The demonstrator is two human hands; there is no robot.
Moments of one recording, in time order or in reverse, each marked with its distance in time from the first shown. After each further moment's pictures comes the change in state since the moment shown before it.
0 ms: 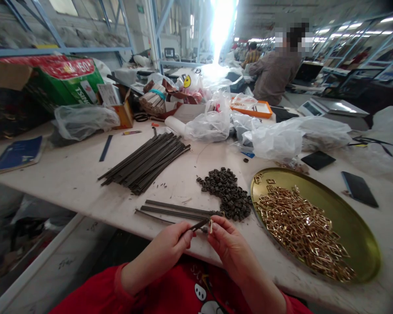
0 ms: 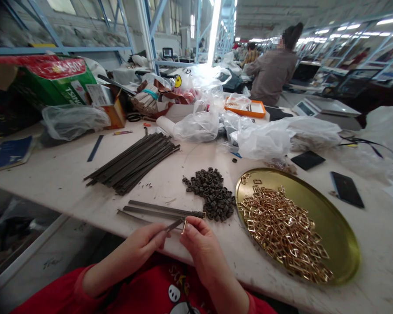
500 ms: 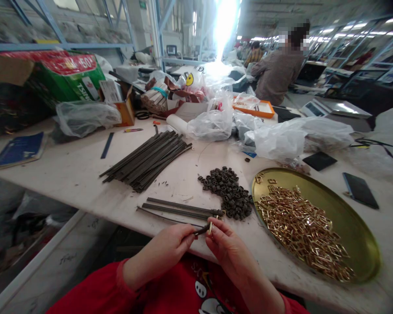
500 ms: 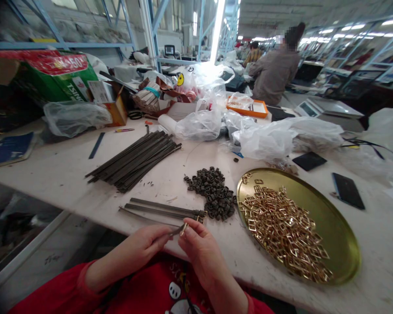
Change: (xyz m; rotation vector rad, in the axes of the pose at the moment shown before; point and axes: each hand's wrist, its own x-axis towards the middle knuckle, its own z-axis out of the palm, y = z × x) left_hand -0.002 -0.004 -0.004 0.158 -0.053 0.088; right_hand -0.004 0.009 -0.002 0.067 0.009 0.091
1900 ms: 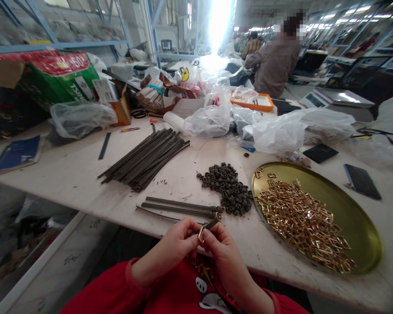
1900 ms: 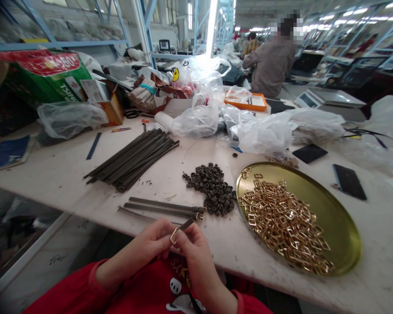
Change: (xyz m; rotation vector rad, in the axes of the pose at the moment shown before) left_hand 0.009 0.001 0.024 -0.780 0.003 -0.222; right_hand 0.001 0.030 -0.005 -0.231 -0.172 -0.183
